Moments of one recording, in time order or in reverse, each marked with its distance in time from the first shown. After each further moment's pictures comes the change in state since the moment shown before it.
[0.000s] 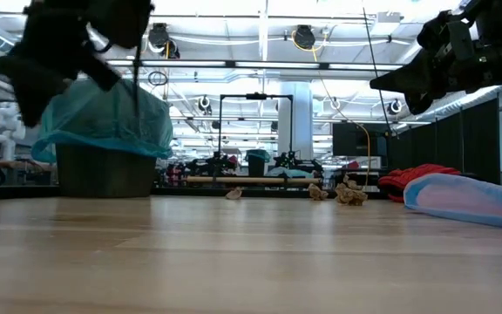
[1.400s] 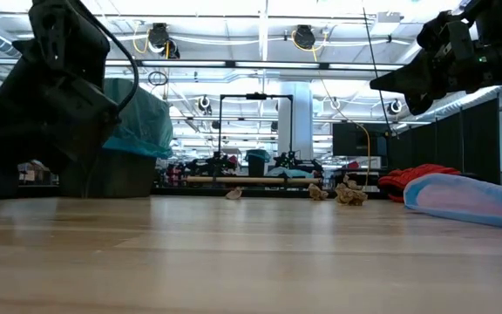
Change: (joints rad) left arm 0.077 0.166 -0.393 0.360 0.133 -0.136; right arm 0.000 0.000 0.000 -0.002 0.000 0.008
